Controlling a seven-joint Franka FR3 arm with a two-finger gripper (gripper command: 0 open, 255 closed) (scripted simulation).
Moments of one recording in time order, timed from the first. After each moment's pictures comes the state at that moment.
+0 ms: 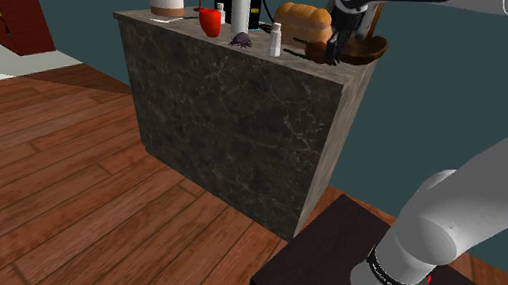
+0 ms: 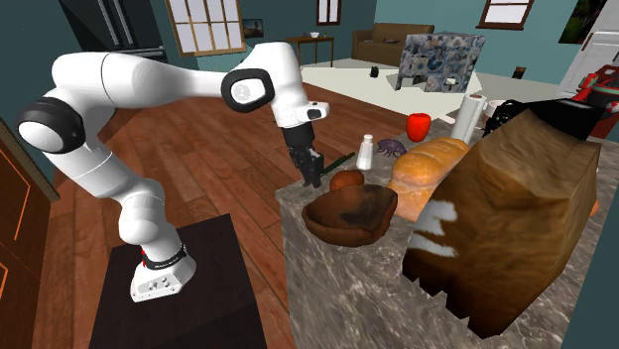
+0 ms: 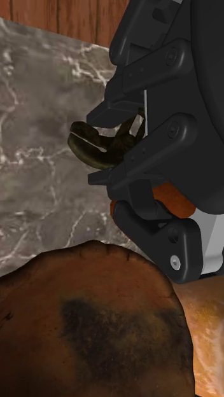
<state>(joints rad) -0.03 -0.32 -0.35 -1.97 -0.29 1.91 -0.47</state>
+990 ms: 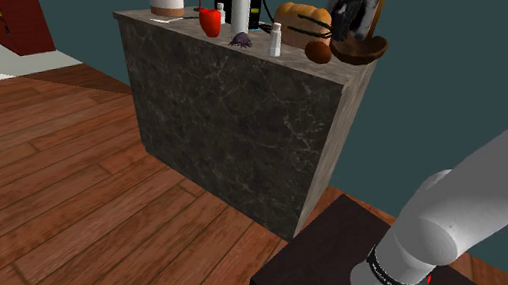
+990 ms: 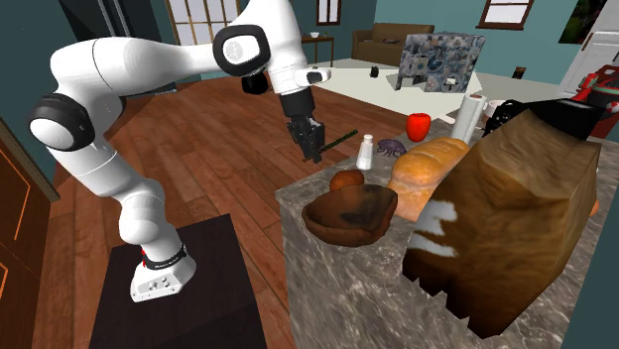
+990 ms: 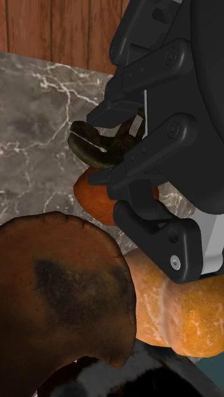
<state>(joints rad) -0.02 -0.27 -0.34 -1.72 -0.26 1.72 -0.51</state>
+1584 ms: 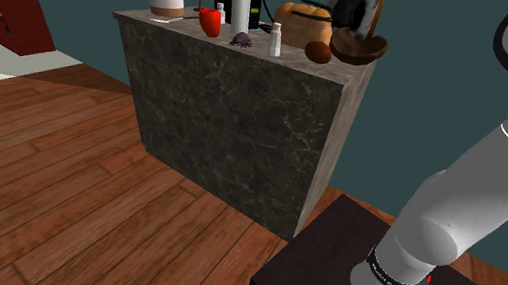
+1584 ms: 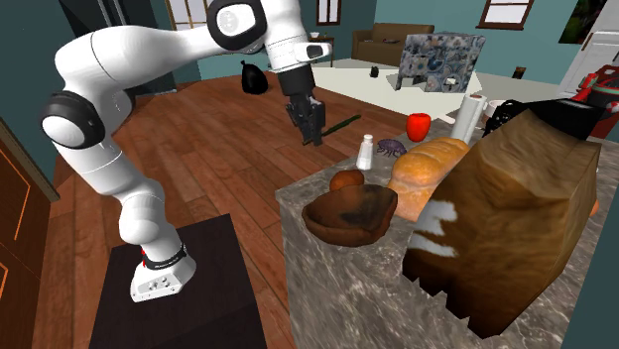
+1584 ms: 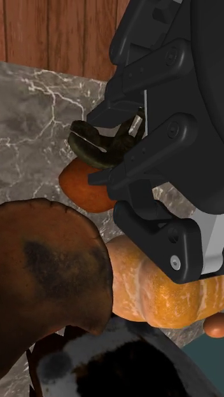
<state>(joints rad) -0.02 -0.21 -0.35 -1.53 -0.24 1.59 -0.55</state>
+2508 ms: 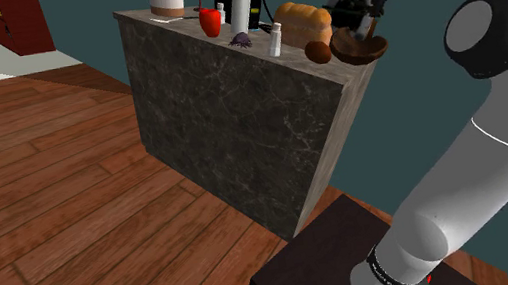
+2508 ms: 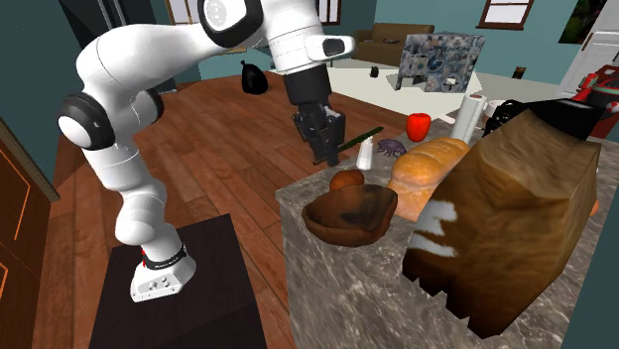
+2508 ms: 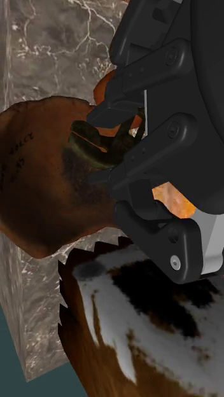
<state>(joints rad) -0.14 -0.02 -0.55 -1.28 -0.09 1.55 -0.86</state>
